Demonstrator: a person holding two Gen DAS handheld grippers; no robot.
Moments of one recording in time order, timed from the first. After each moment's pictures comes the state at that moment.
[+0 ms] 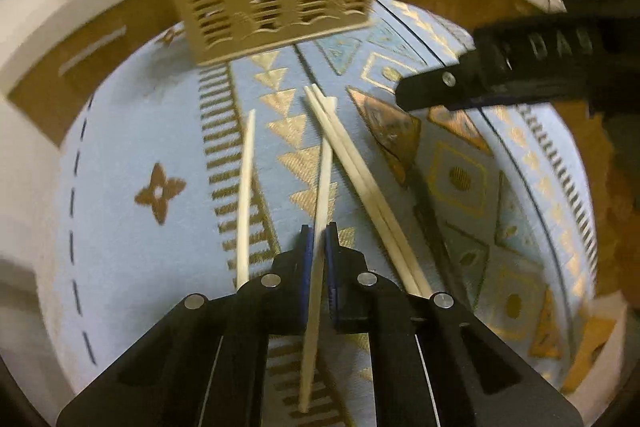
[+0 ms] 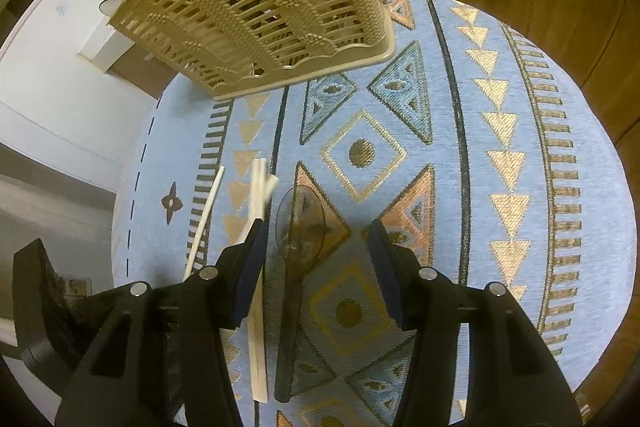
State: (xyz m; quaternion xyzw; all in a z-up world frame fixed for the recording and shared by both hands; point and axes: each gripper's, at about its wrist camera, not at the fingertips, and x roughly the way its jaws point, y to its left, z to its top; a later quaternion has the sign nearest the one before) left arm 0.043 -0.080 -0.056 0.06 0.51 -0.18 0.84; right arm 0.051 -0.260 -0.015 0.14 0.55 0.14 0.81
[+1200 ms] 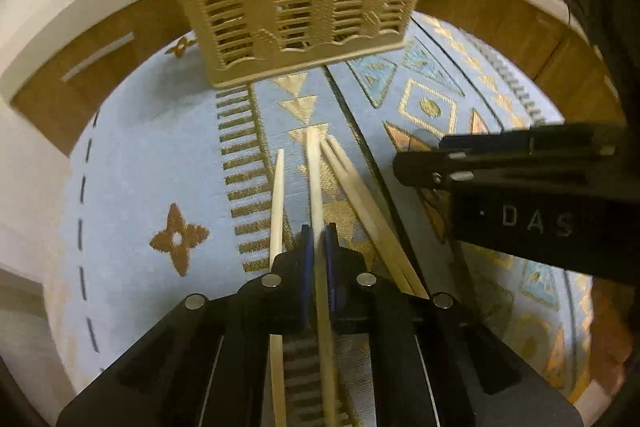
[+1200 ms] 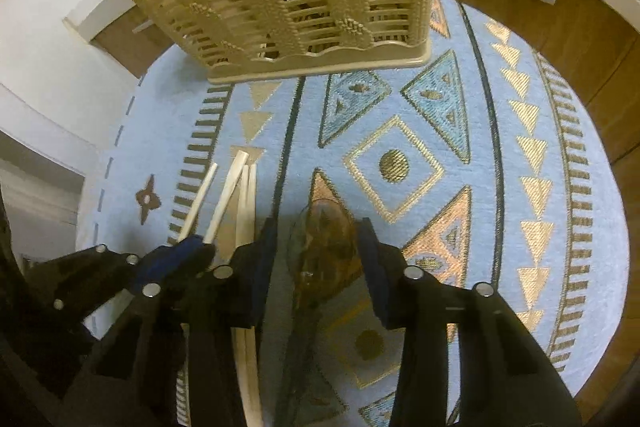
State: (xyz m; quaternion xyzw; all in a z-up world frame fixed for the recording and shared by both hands) left arm 0.086 -0.074 -0.049 0.06 0.51 -0.16 0.85; right arm 0.061 -0.217 -0.030 0.06 0.55 0.11 0.83
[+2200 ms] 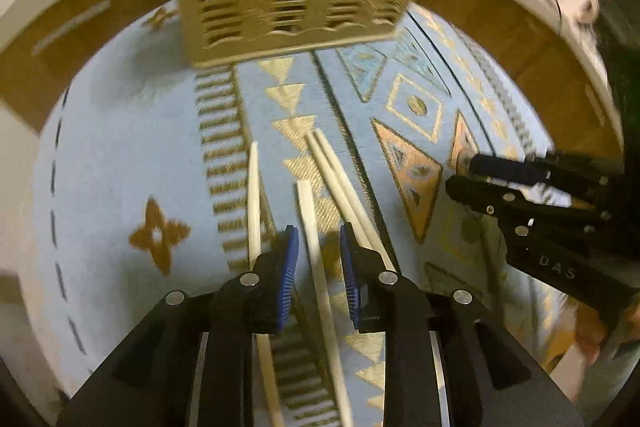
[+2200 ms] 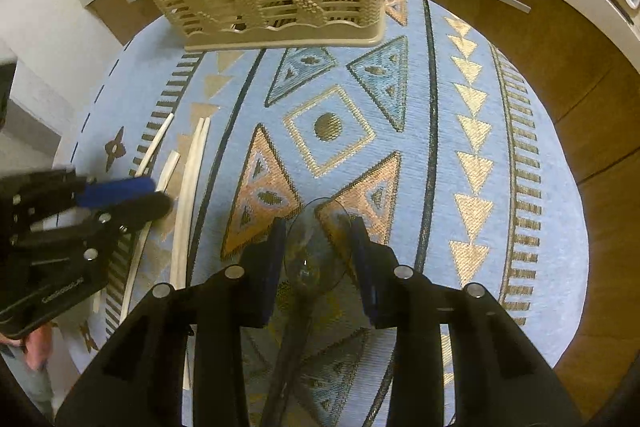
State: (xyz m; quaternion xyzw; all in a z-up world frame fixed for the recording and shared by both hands) left arm 0.101 -0.078 -0.044 0.06 0.57 -0.21 0.79; right arm 0.043 -0.238 -0.035 -0.01 0.55 0.10 0.83
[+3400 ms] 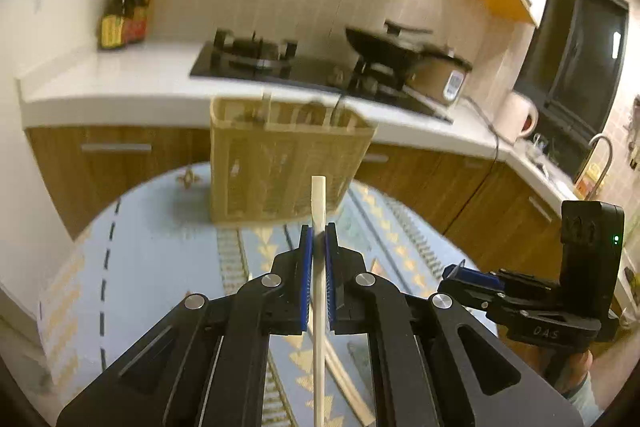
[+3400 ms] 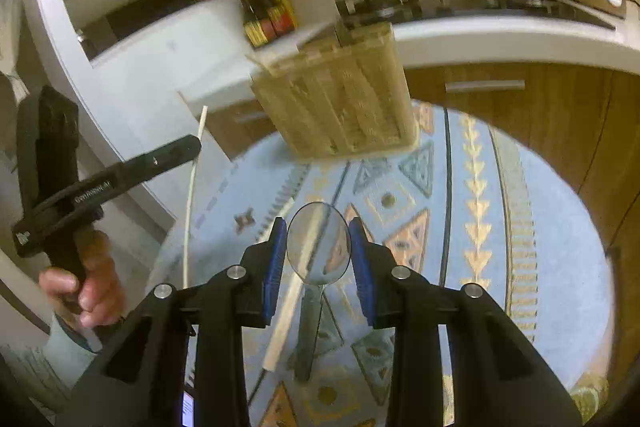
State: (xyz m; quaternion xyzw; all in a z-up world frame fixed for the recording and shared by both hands) left arm 0.026 -0.036 0.080 -0.08 0.30 -0.24 0.92; right arm -0.057 -0.293 0.048 0.12 0.33 0.23 0.91
